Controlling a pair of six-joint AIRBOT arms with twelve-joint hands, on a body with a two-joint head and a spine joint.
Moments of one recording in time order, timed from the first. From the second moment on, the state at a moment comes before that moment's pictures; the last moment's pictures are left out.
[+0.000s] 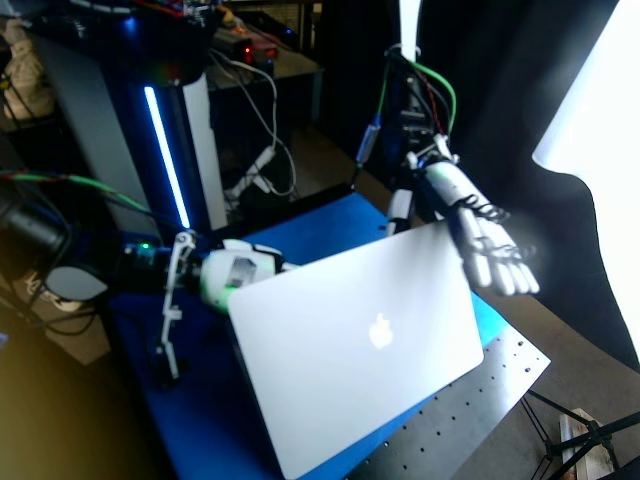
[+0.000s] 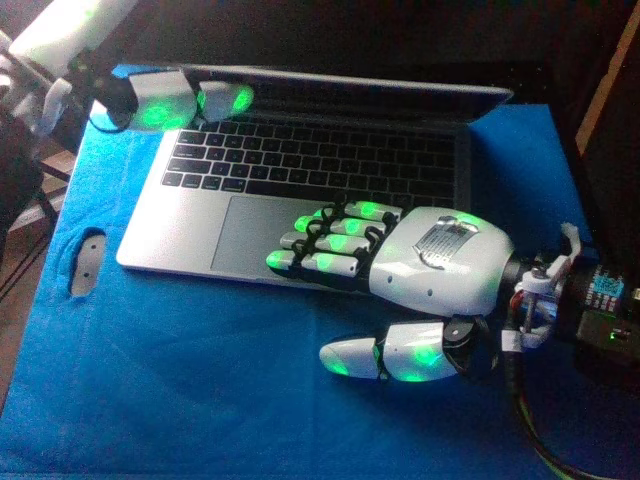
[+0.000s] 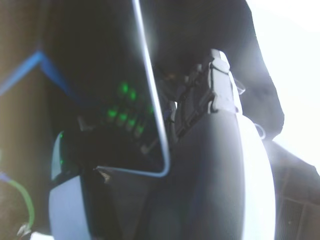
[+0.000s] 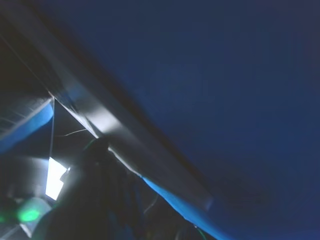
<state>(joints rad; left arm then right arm) 0.65 -1.14 1.33 -0.29 -0.86 0.99 -0.82 -1.30 1.23 -0.28 0.60 -0.78</state>
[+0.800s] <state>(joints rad) 0.30 -1.37 1.77 -0.23 -0.38 1.04 -0.79 -1.30 1.24 -0.39 0.55 -0.74</state>
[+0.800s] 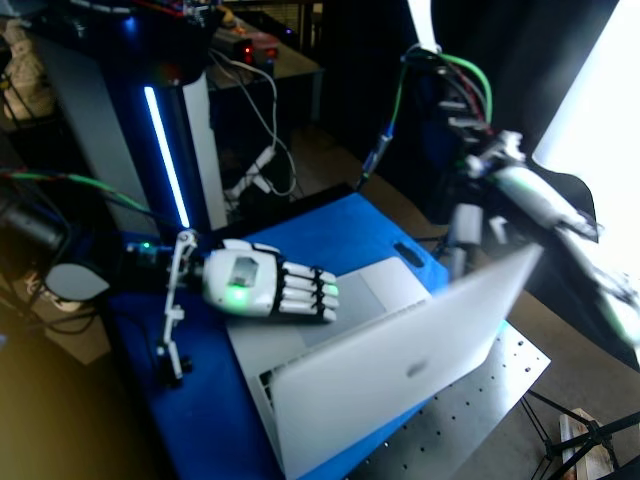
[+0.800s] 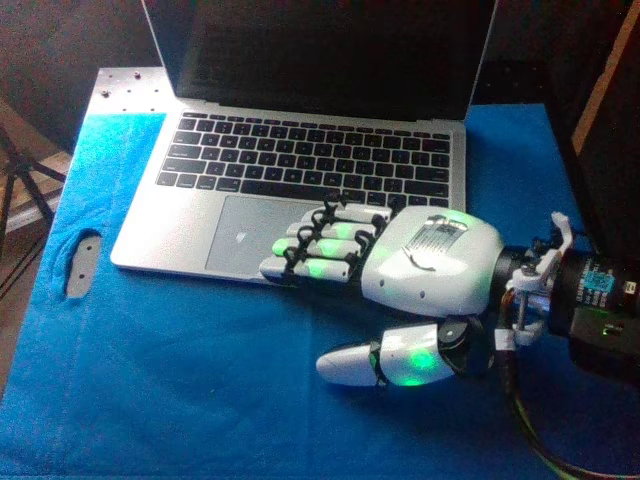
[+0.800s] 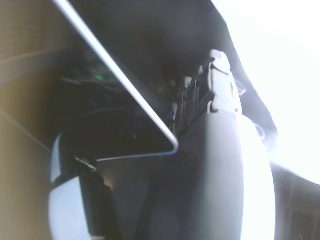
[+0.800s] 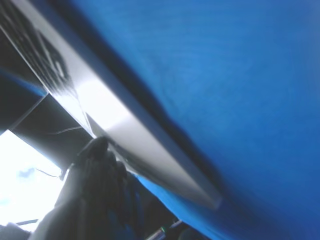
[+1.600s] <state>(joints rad) 0.22 -1.45 1.94 -0.40 -0.20 1.24 -0.76 -1.33 1.24 -0.47 0.55 -0.72</state>
